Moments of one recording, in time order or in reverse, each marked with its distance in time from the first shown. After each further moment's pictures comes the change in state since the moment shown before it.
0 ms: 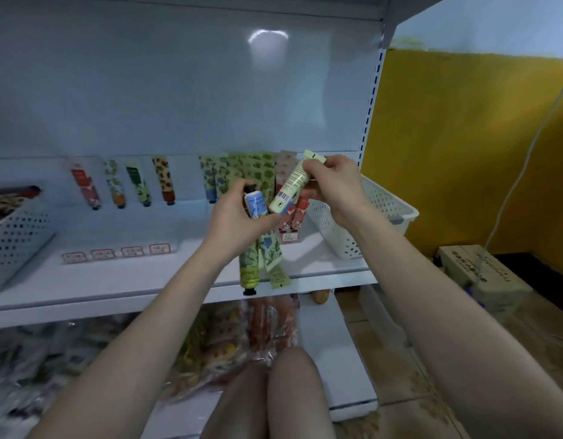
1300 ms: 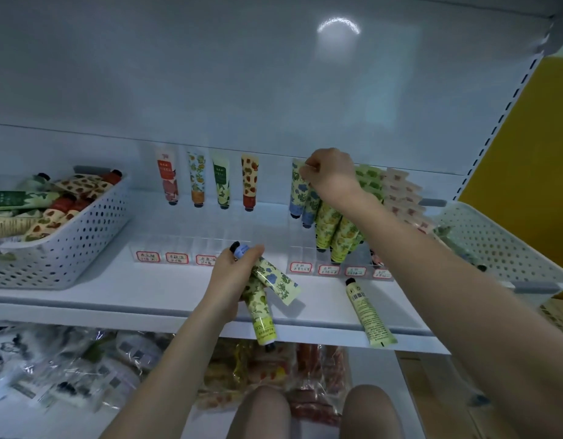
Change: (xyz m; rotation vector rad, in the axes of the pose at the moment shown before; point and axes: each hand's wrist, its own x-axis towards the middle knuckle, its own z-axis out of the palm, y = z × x) left_hand 0.012 -0.144 -0.070 -0.603 0.191 -0.731; right_hand 0.096 0.030 0.173 -0.991 -0.281 -0.336
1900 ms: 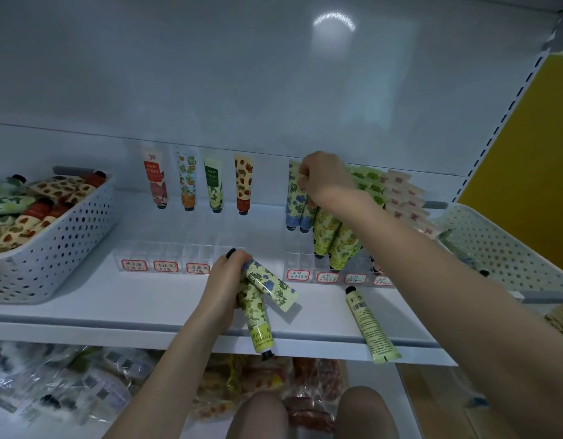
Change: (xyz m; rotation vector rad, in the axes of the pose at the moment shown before) left_hand 0.019 -0.005 0.001 0.000 -0.018 -0.083; right_hand 0.022 0.007 0.017 -0.176 -0.103 0.058
